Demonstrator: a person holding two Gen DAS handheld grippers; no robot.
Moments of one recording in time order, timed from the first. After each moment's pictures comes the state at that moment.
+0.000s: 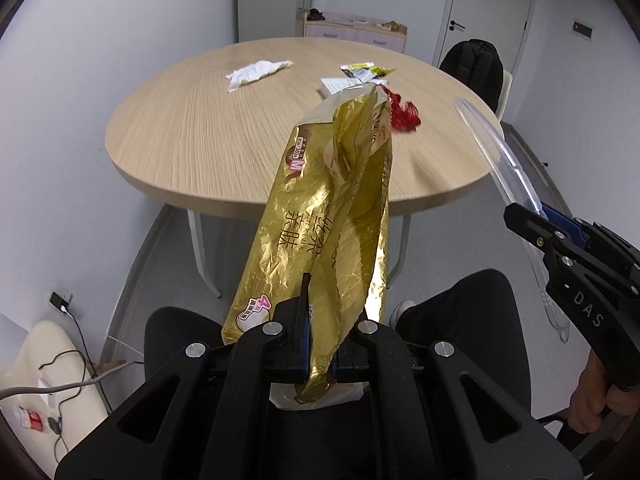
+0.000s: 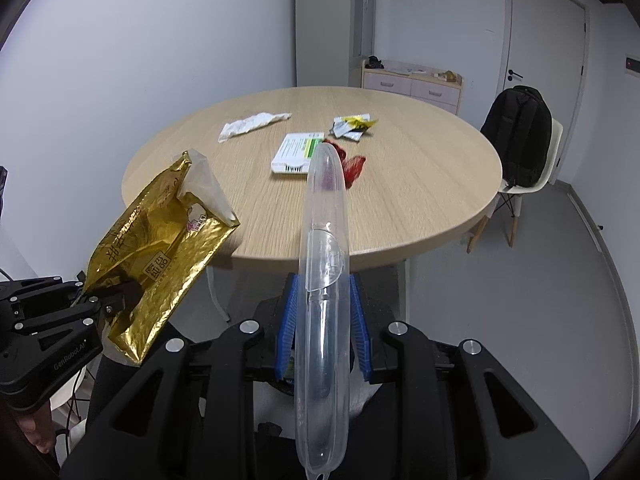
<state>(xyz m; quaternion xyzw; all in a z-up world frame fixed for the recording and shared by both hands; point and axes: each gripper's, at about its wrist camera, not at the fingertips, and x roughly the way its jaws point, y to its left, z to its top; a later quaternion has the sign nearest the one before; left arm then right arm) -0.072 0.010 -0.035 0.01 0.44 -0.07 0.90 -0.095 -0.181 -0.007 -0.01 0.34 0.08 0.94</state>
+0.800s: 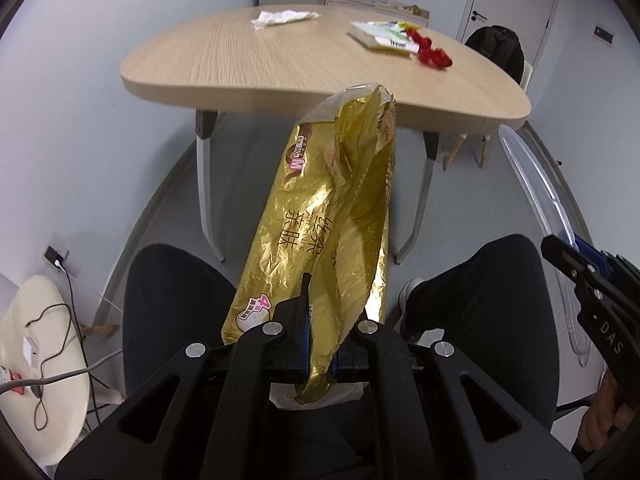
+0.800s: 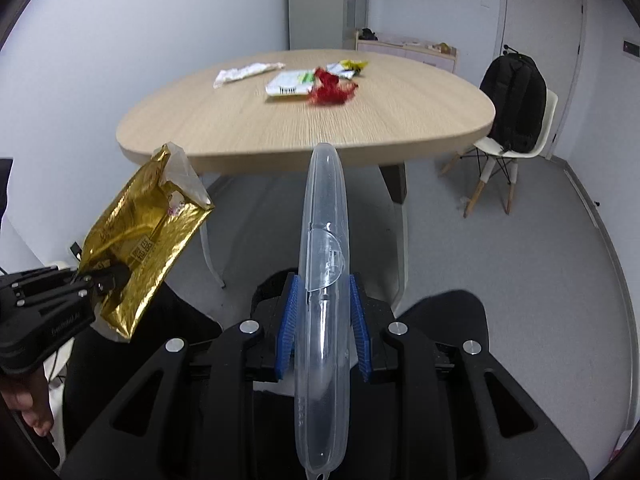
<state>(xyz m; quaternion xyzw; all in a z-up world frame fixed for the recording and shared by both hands) -0.096 0.025 -0.103 -0.01 0.47 -0.04 0.88 -0.142 -0.184 -0.076 -0.01 0.38 0.07 0.92</state>
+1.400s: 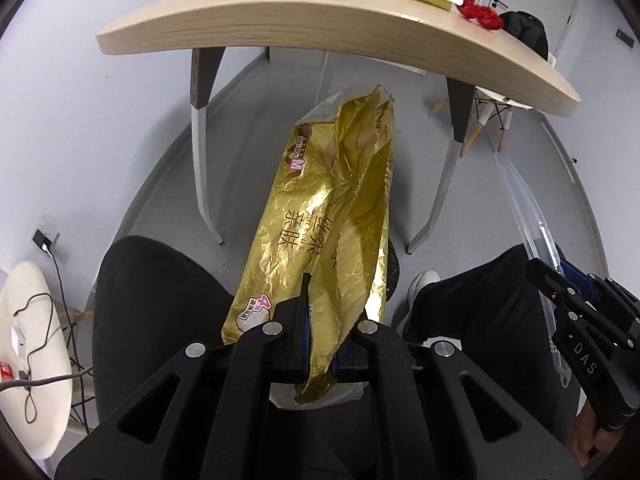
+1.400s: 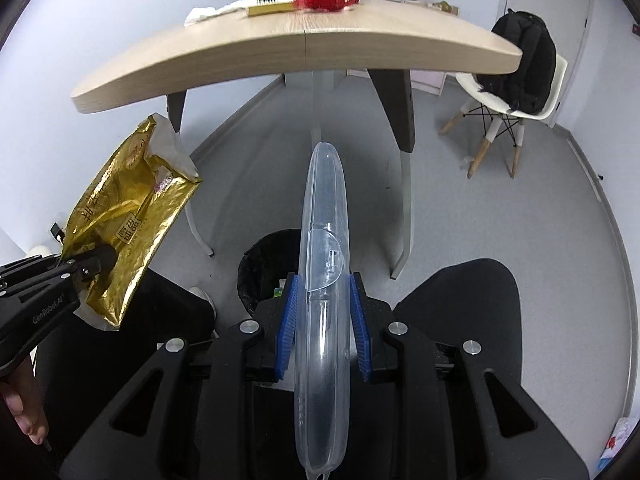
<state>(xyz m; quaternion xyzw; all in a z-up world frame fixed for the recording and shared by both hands) -0.050 0.022 -0.158 -0.02 0.51 -0.02 0.86 -0.089 -0.176 -0.150 -0.01 0.45 0.05 0.89</state>
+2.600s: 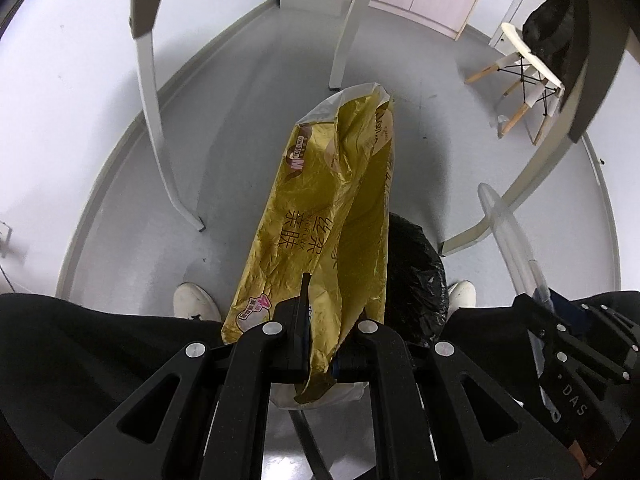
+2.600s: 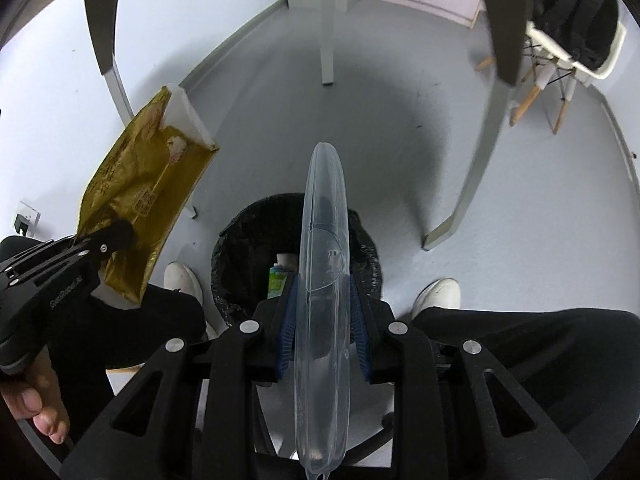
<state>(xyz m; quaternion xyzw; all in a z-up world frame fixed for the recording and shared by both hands) 0.090 0.028 -0.308 -0.05 0.58 0.00 0.81 0.082 -0.146 -0.311 -0.01 0.57 0.08 0.82</state>
